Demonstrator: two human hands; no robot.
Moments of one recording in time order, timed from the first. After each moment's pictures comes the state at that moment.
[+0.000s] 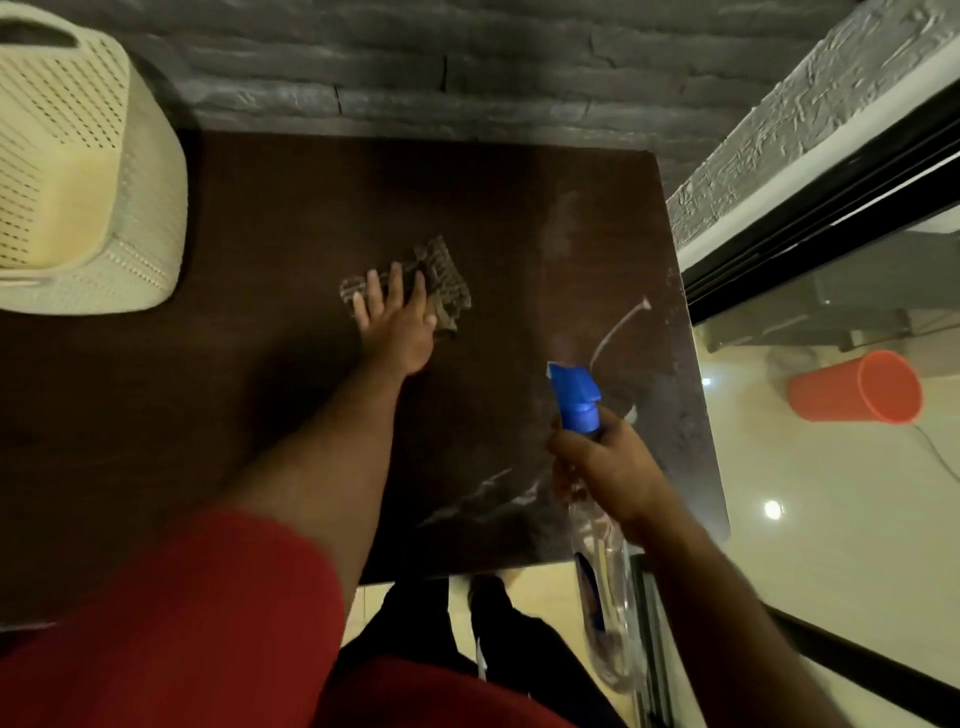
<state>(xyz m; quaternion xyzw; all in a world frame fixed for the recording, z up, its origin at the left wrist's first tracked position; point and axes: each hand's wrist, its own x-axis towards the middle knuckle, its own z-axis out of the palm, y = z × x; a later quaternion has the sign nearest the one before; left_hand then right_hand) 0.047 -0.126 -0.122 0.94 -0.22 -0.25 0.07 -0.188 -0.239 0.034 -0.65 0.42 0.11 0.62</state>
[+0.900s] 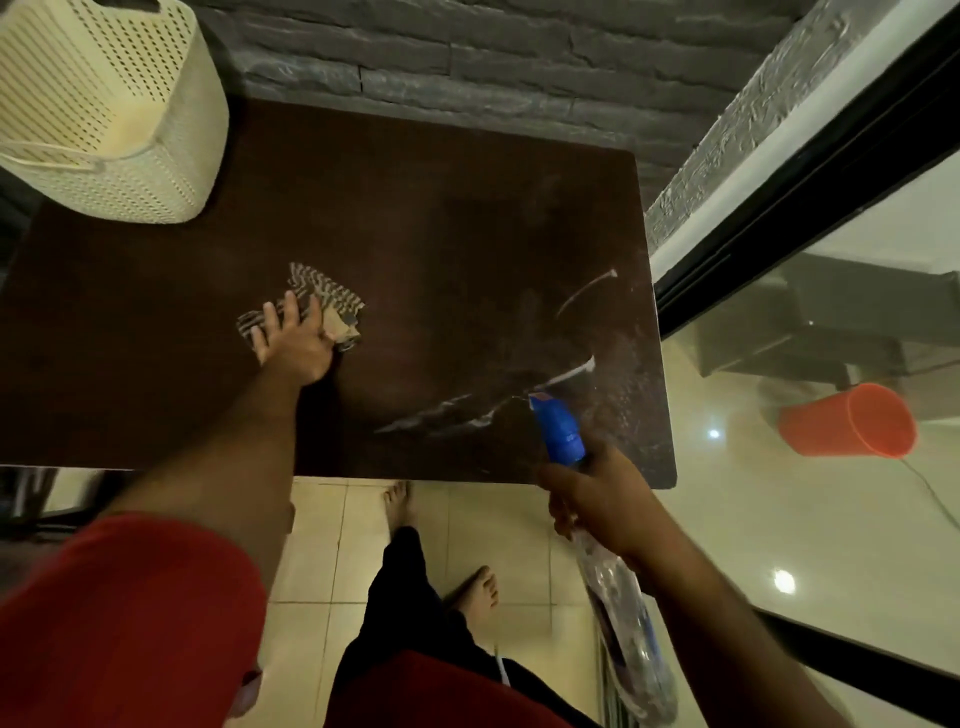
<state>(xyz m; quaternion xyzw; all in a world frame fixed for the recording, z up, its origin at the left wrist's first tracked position) -0.050 -0.001 -0.118 0.96 -0.02 -0.25 0.10 -0.329 -0.236 0.052 -0.72 0.35 0.19 0.56</state>
